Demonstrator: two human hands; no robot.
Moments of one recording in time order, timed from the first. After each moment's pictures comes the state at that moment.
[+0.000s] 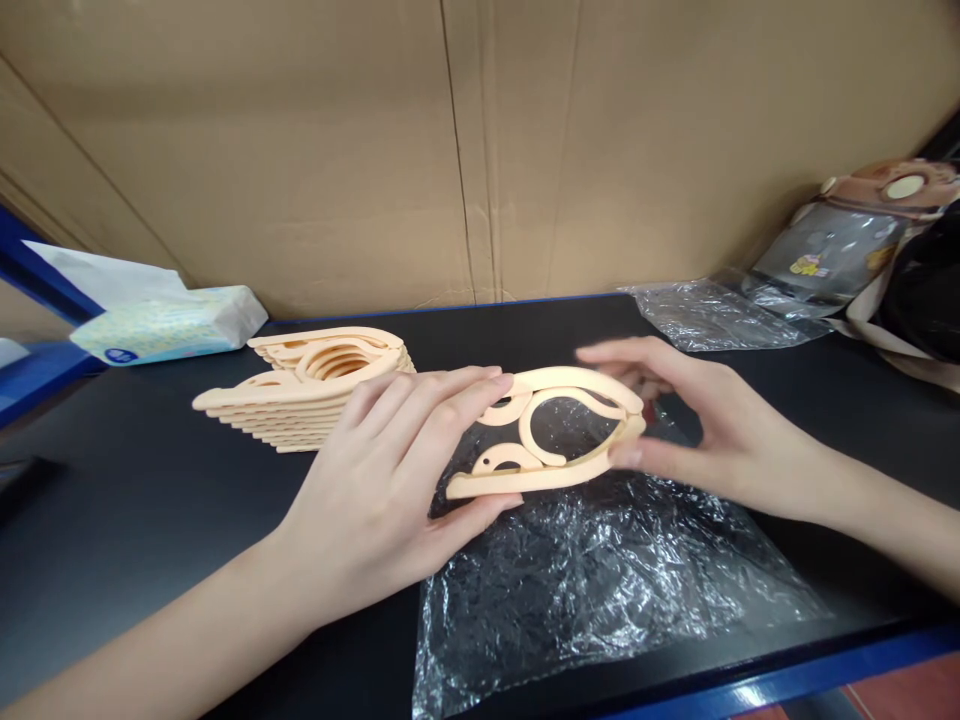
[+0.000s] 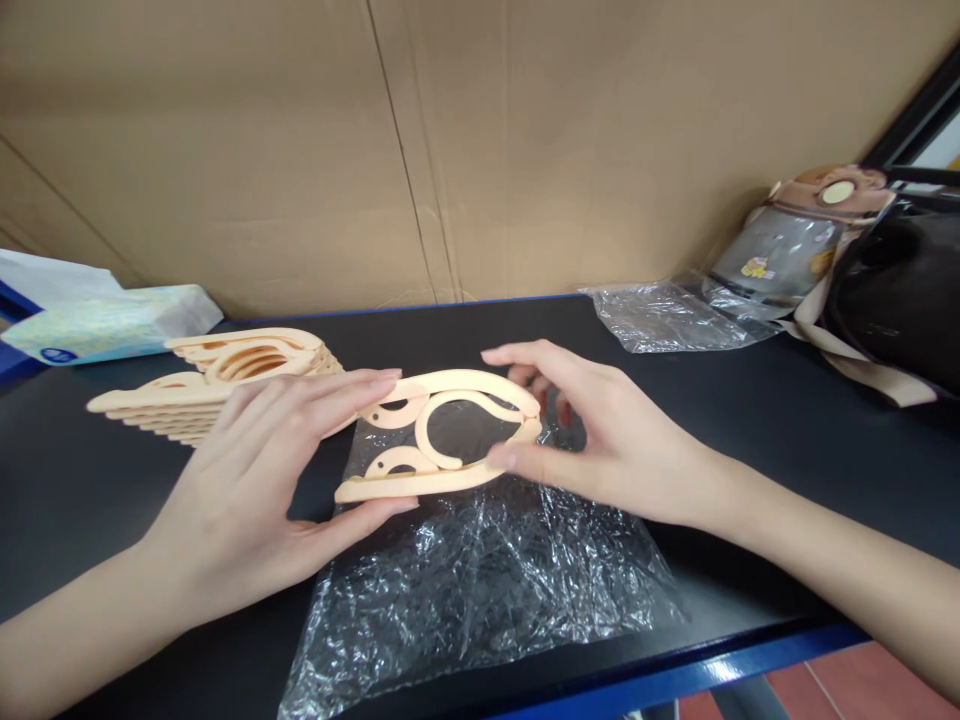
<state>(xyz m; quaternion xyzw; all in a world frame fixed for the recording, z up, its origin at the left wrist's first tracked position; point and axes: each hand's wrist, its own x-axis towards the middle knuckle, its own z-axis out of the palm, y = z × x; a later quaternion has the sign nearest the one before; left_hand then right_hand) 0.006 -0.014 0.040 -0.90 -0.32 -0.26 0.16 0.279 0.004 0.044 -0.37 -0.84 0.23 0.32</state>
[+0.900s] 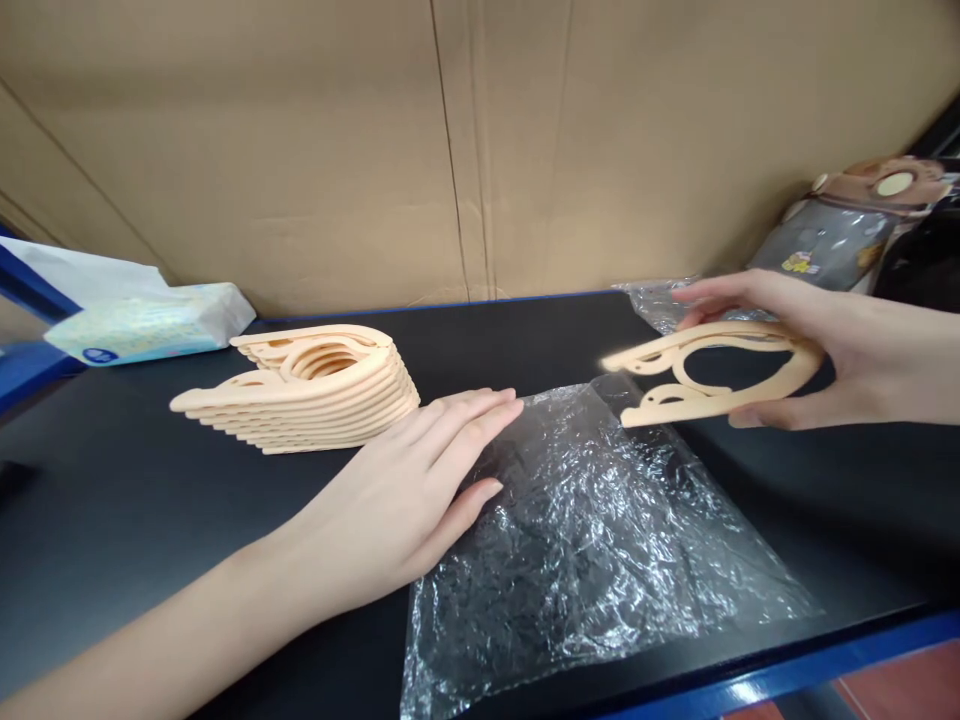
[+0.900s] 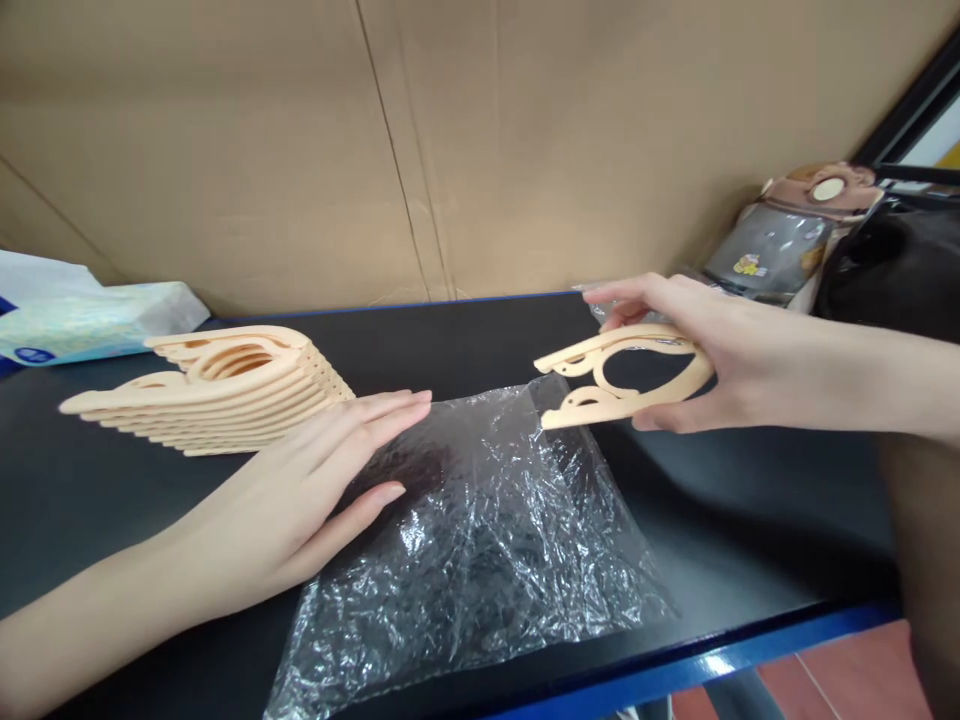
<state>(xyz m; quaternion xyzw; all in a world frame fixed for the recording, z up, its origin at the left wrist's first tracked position) 0.005 -0.007 0.026 -0.94 -0.30 -0.18 0.05 0.367 0.027 0.081 -0.47 -0.87 0.09 0.14</state>
